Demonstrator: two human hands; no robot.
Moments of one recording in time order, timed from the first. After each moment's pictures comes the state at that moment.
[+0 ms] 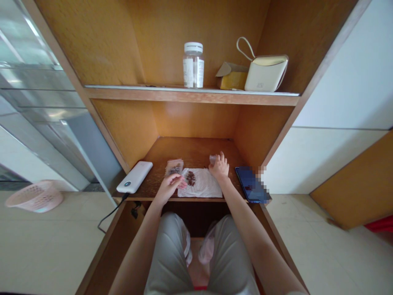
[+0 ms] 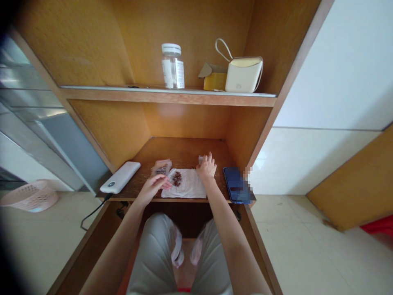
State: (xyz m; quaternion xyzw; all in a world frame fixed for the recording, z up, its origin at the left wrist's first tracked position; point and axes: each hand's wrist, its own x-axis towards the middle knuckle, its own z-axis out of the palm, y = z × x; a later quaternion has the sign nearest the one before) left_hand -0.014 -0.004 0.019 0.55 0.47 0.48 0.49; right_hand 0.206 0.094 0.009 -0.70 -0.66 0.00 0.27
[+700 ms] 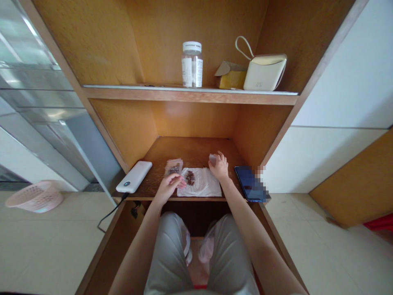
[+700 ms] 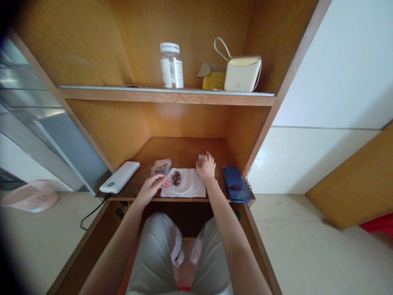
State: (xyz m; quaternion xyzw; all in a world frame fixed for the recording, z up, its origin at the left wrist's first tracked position) left_hand -0.014 -0.006 0.020 0.55 0.47 0.49 0.49; right_hand 0.212 0.089 0.009 -0.65 -0.68 0.01 0.35
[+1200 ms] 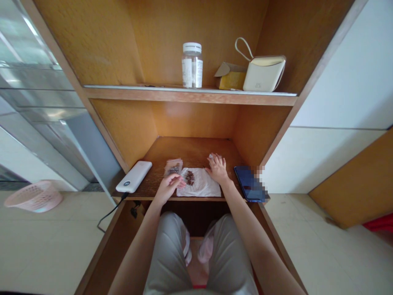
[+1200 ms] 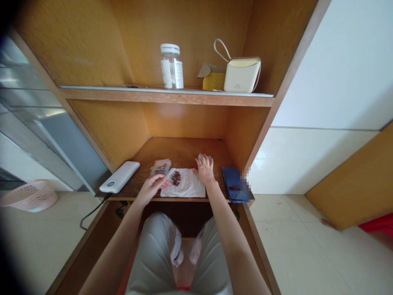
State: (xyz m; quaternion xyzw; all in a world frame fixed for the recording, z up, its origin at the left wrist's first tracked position) left_hand -0.014 -0.007 0.018 0.55 0.48 0.48 0.48; right_hand 0.217 0.082 0.003 -0.56 -0.78 -0.05 0.25
